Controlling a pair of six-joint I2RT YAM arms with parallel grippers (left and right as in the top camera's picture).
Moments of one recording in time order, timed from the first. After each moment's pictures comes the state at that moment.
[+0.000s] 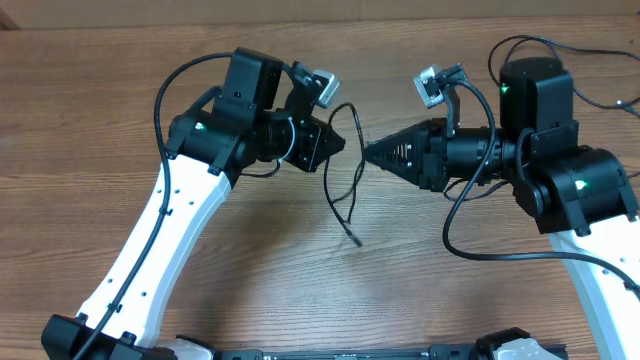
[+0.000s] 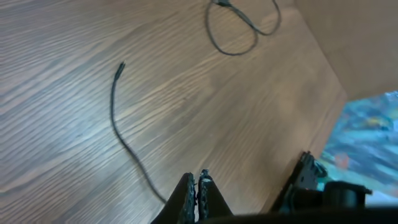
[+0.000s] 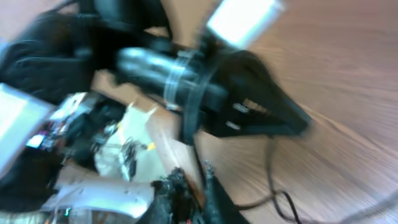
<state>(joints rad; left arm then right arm) -0.37 1.55 1.52 -0.89 0.62 -0.10 0.28 1.28 1.48 -0.90 -0.92 0.22</state>
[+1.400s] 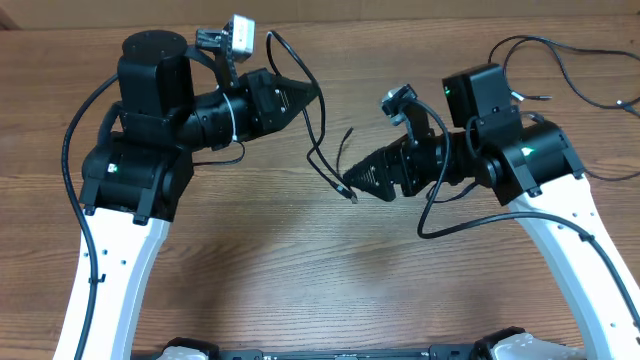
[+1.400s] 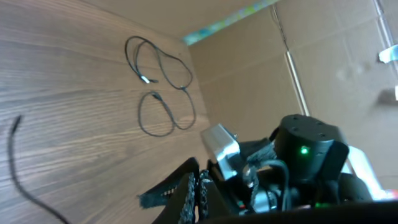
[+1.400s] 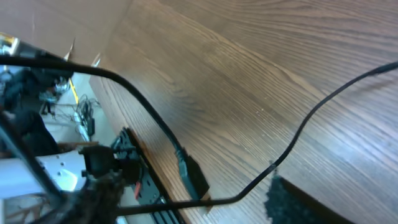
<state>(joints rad) -0.21 1.34 1.54 -0.63 0.81 -0.78 0.36 1.42 1.48 -1.06 -0.75 -0.01</state>
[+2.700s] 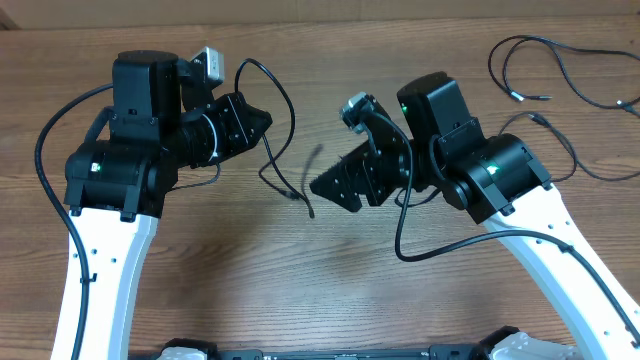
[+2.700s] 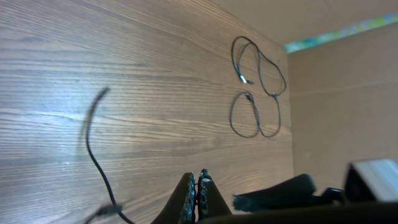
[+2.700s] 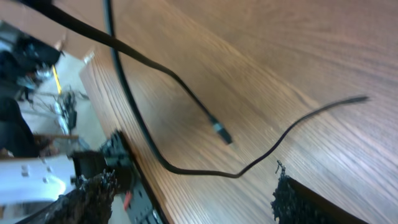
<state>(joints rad) -0.15 1.34 1.55 -0.97 0.52 -0.61 0.54 1.42 1.48 -0.90 -0.62 0.10</state>
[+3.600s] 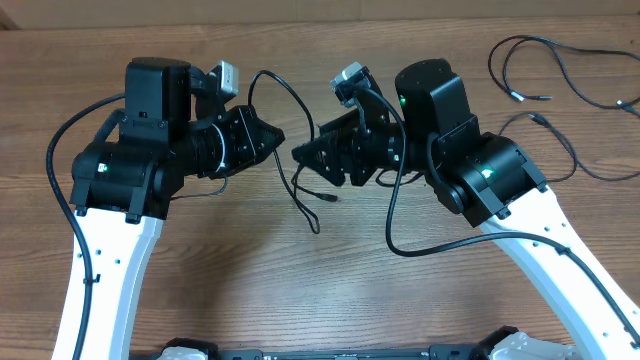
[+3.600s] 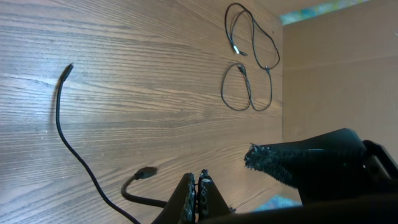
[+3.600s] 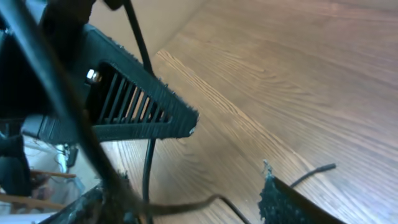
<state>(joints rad) -0.18 1.34 1.55 -1.05 0.60 -0.63 0.56 1.42 1.48 -0.64 -0.59 0.20</state>
